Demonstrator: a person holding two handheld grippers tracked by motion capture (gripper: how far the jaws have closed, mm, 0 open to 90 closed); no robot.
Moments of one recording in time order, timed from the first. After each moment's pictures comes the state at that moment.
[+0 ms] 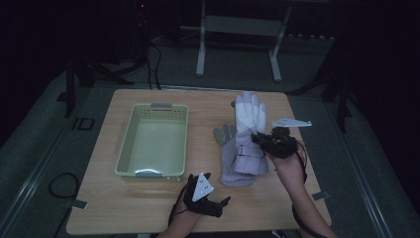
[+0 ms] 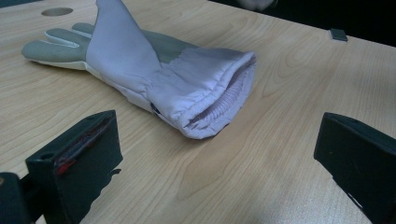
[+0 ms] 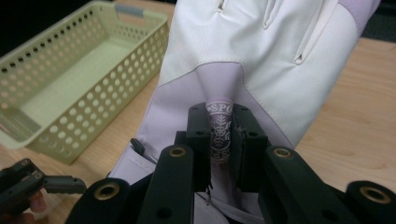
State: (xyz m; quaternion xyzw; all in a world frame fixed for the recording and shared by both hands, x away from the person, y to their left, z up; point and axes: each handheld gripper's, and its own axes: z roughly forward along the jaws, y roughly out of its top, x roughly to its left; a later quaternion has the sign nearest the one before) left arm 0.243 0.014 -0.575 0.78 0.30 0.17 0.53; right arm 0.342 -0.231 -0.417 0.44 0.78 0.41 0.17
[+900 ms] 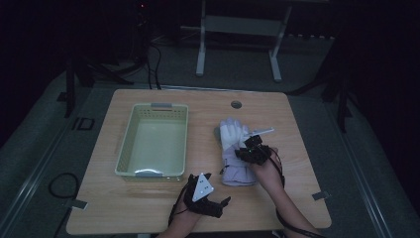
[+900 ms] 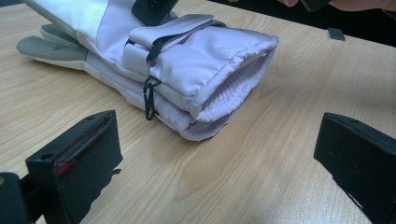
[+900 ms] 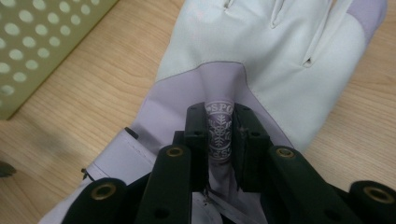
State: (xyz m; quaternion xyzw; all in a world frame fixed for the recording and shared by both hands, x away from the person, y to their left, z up) left arm 0.242 0.014 -0.575 0.78 0.29 0.16 0.53; right arm 0.373 -0.194 -0.501 0.45 0.83 0.30 0.12
